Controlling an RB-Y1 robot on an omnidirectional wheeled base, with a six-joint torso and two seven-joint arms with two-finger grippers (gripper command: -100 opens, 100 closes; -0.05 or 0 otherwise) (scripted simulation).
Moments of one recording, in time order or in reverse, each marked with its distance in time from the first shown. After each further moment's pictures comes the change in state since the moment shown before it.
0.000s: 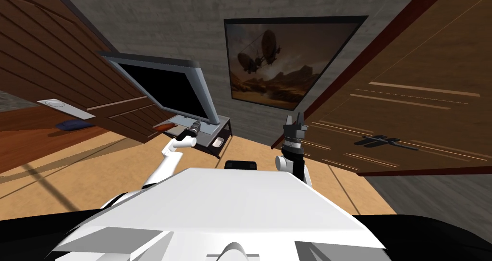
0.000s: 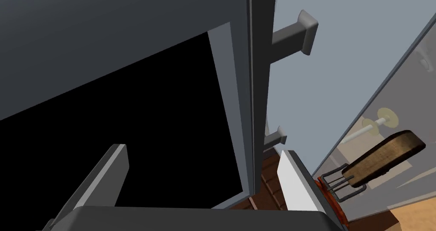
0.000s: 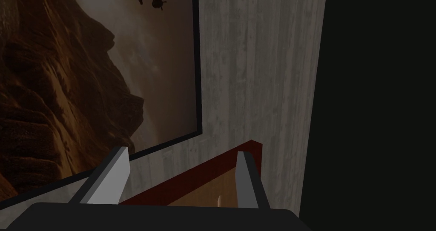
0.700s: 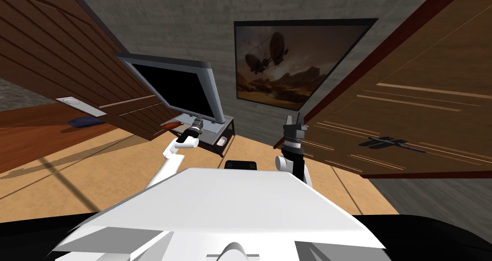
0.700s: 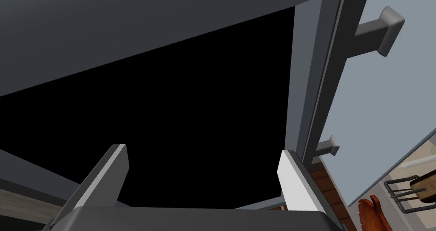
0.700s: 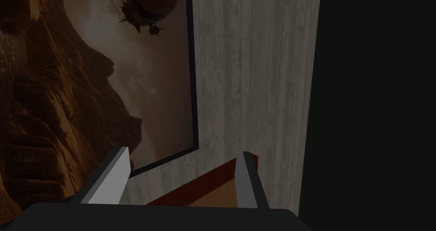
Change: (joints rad) left arm 0.065 -0.043 -0.035 -0.191 -0.032 -0.128 0.066; right arm 0.000 0.000 0.000 0.000 0.000 0.000 0.000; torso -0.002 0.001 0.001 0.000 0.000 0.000
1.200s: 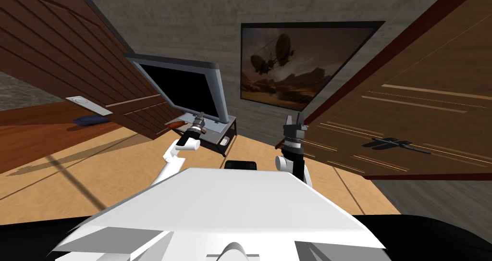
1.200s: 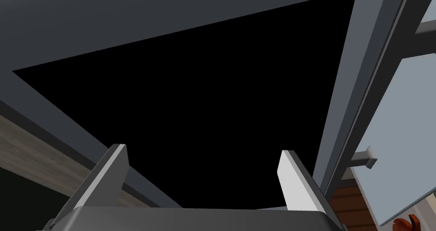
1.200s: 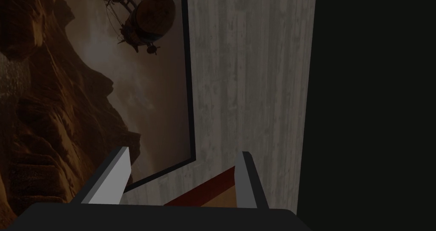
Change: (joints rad) left arm 0.058 -0.036 -0.025 -0.120 -0.027 -0.101 0.042; right arm 0.000 0.000 0.000 0.000 0.000 0.000 0.000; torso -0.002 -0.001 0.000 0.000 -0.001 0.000
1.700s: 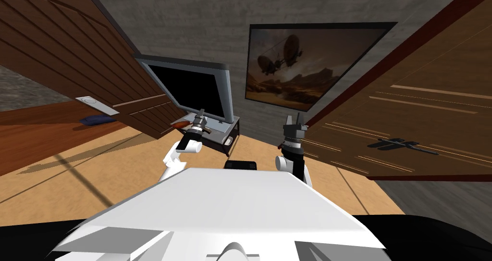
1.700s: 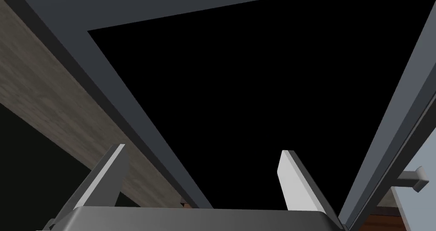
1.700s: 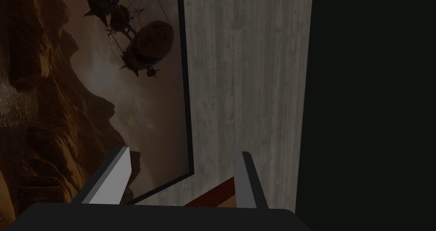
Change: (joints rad) left arm 0.070 -0.054 -0.035 -0.155 -0.040 -0.096 0.046; right arm 0.000 0.000 0.000 0.000 0.000 0.000 0.000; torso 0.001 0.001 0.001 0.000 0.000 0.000
